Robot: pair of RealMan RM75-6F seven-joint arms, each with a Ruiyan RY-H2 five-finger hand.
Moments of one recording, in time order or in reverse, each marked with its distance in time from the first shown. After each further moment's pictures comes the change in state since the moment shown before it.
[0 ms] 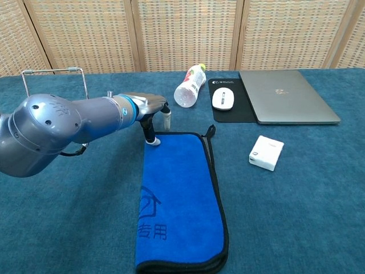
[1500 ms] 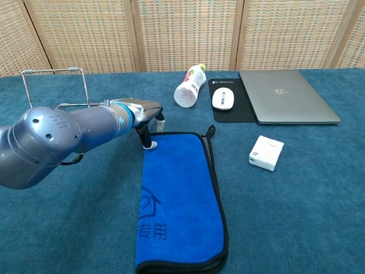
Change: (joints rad) left arm 0.016 -0.035 0.023 0.027 -0.008 0.027 0.015; right arm -0.007 0.004 -0.008 -0.005 -0.022 0.016 0.007
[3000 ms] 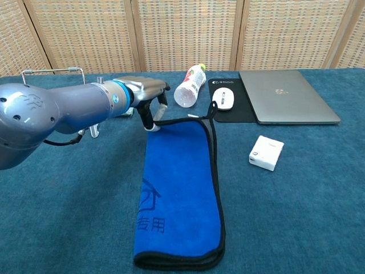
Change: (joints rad) left arm 0.015 0.125 -0.026 -0.168 0.135 0.048 -0.053; right arm -0.001 0.007 -0.004 0.000 -0.009 -0.001 0.016
